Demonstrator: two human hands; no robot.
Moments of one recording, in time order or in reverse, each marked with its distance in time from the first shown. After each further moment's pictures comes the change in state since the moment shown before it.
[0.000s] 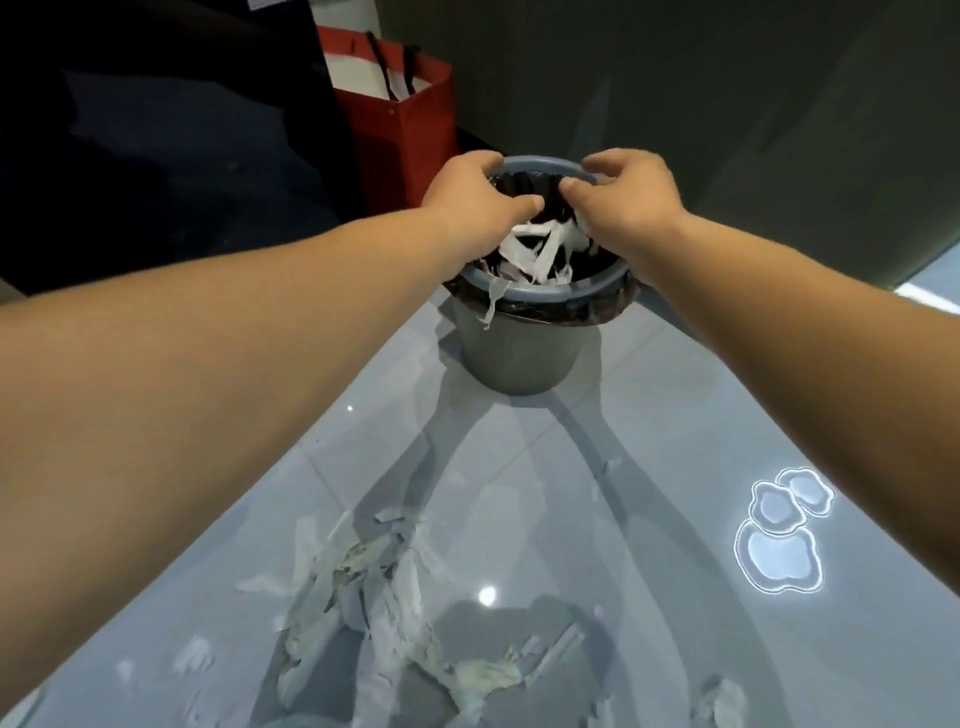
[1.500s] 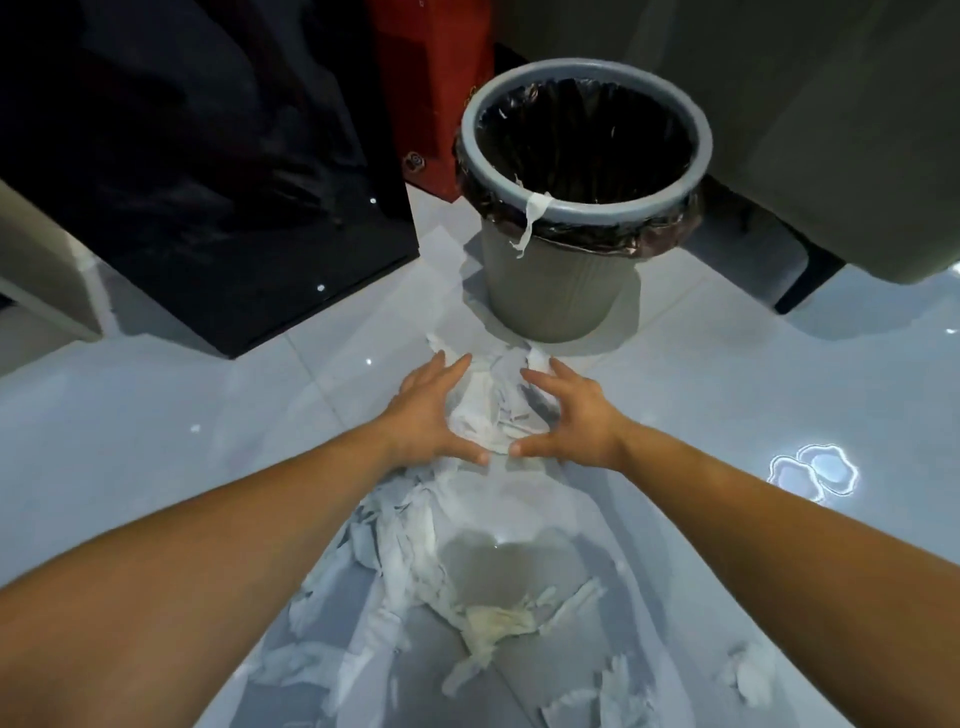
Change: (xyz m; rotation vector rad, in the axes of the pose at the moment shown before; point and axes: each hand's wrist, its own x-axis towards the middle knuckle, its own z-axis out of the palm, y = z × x) left_hand -0.143 -0.221 0.033 0.419 -0.521 -0.228; right_hand -0.129 0.180 0.097 -0.429 -0.753 0.005
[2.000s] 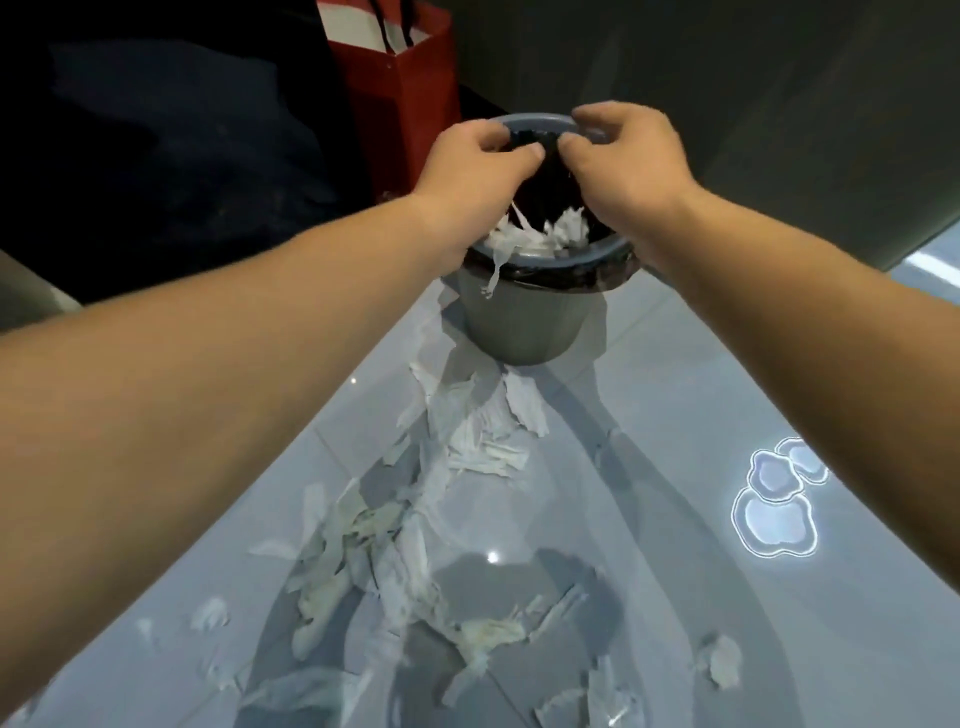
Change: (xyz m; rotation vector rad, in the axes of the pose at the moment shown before) left_hand 0.013 0.195 -0.160 -0.720 0.453 0.261; right_hand -0.007 -0.119 -0.203 0.375 0.785 -0.117
